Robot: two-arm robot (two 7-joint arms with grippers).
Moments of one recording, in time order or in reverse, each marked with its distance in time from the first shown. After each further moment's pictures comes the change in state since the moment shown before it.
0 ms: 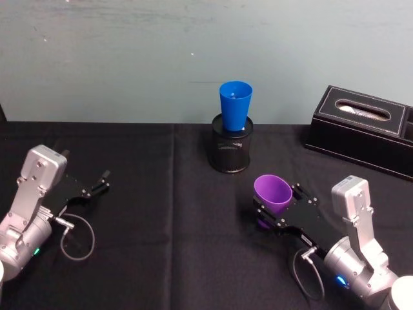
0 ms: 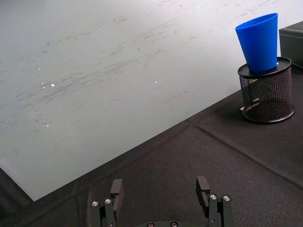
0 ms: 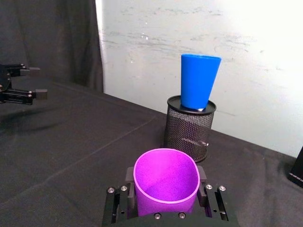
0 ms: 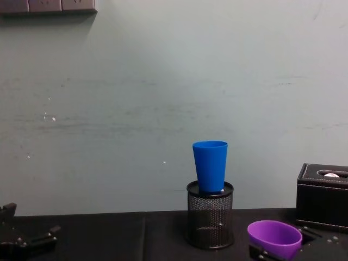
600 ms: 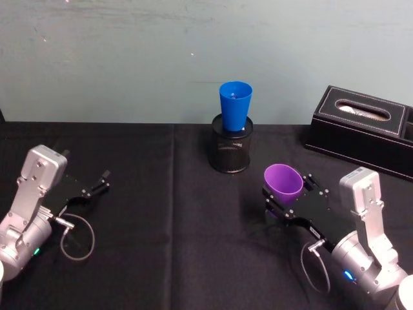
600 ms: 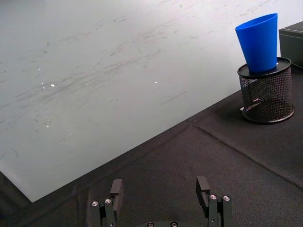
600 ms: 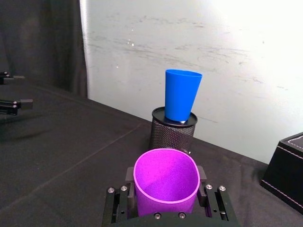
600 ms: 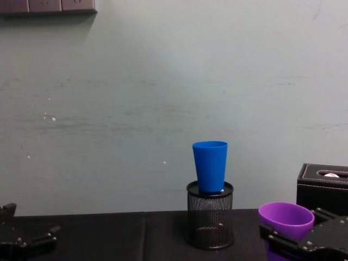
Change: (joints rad) left arm 0.000 0.000 0.000 0.000 0.000 0.000 0.000; right arm -0.051 0.005 0.035 -0.122 -0.046 0.059 -0.073
